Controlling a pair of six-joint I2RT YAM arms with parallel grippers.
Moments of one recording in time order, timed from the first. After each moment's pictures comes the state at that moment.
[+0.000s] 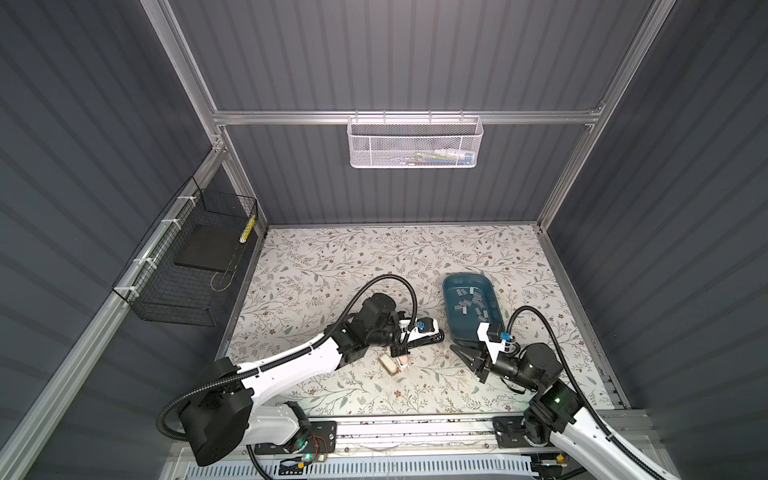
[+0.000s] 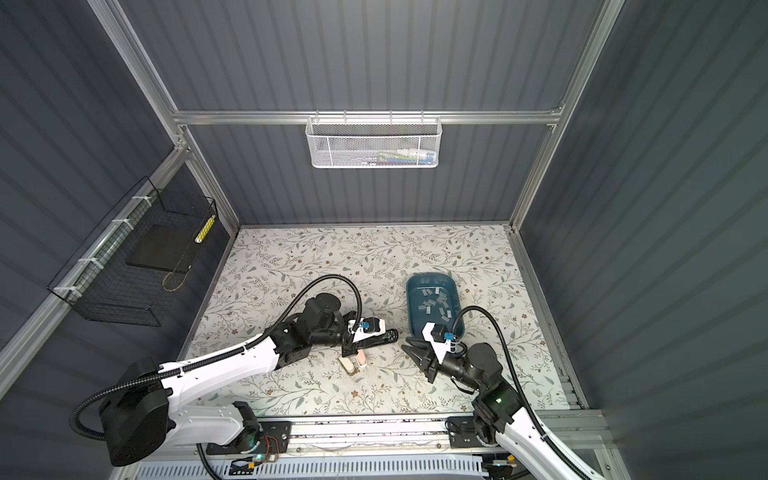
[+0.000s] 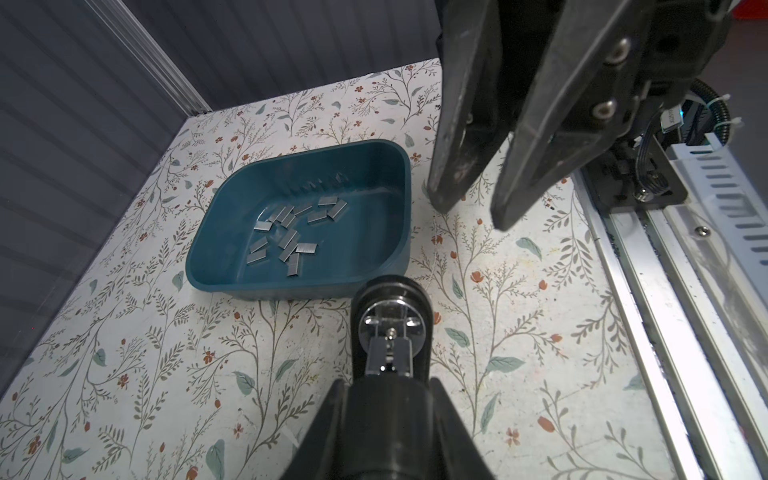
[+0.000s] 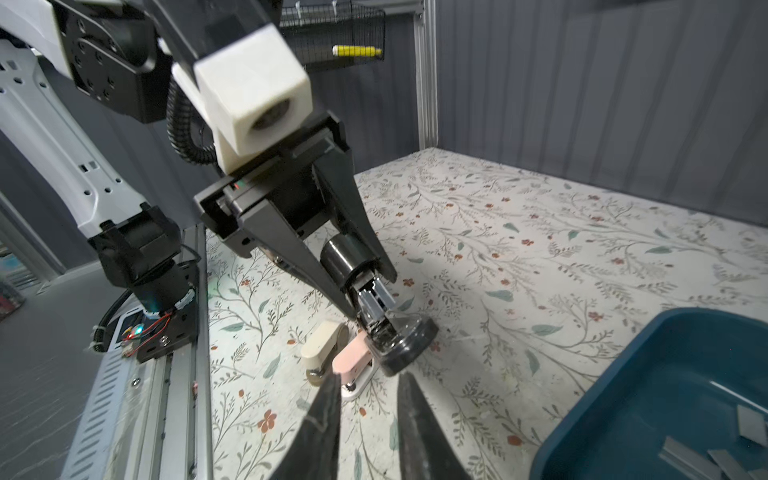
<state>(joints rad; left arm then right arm) -0.90 1.30 0.77 -0.04 0.42 0.57 0.59 0.40 0.10 0.19 -0.49 0.08</state>
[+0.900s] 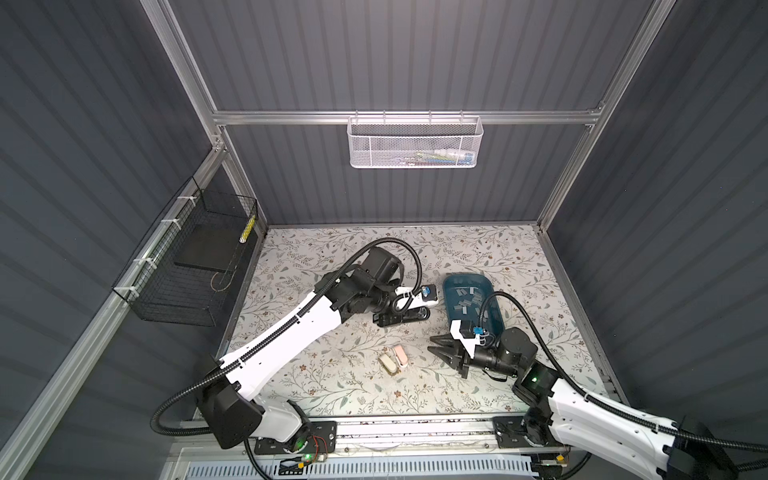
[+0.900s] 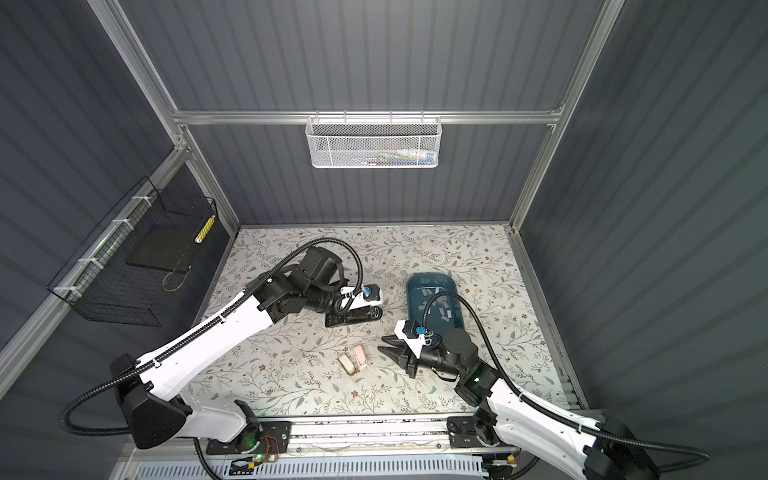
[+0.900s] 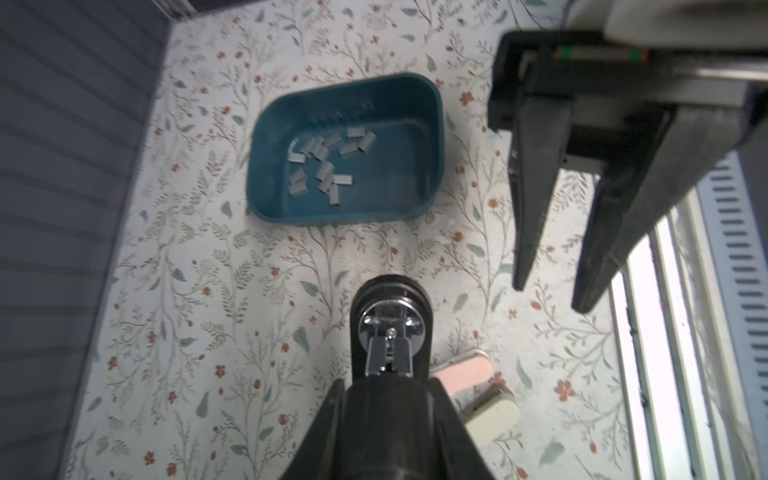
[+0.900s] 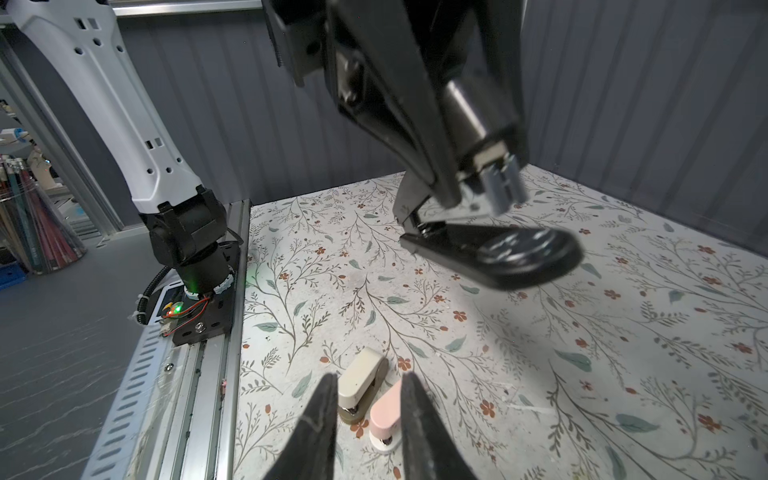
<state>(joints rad) -0.82 1.42 1.38 -0.90 0.34 0.77 0.77 0.80 0.23 0.47 -0.50 0.00</state>
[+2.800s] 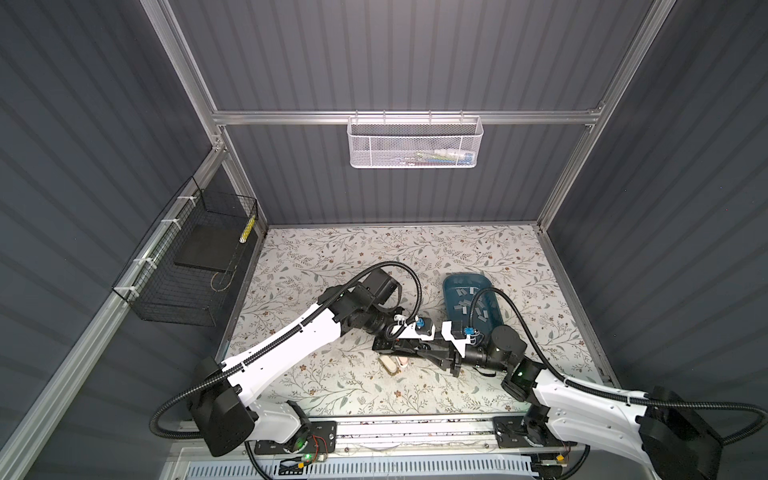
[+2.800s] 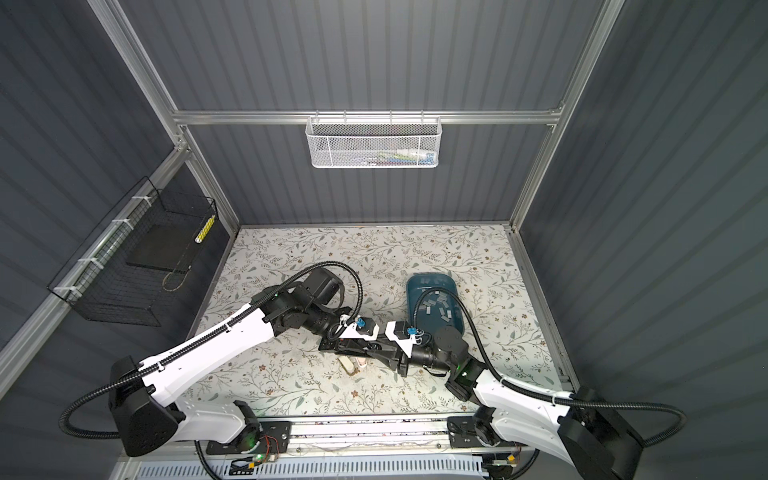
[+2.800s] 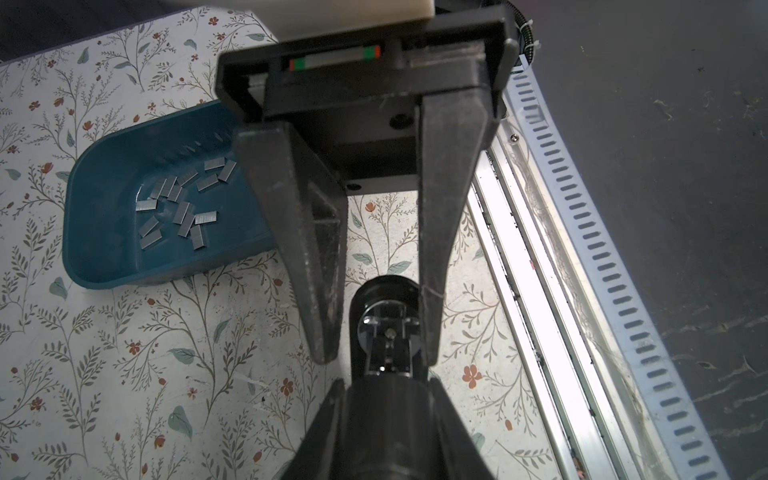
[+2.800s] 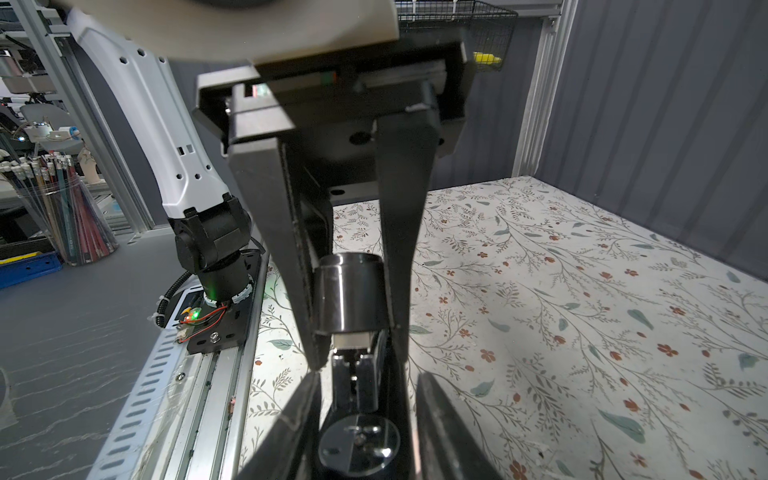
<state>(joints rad) -0.84 1.37 1.22 -0.90 0.57 0.93 0.80 1.00 0.24 0.70 -0.55 0.00</state>
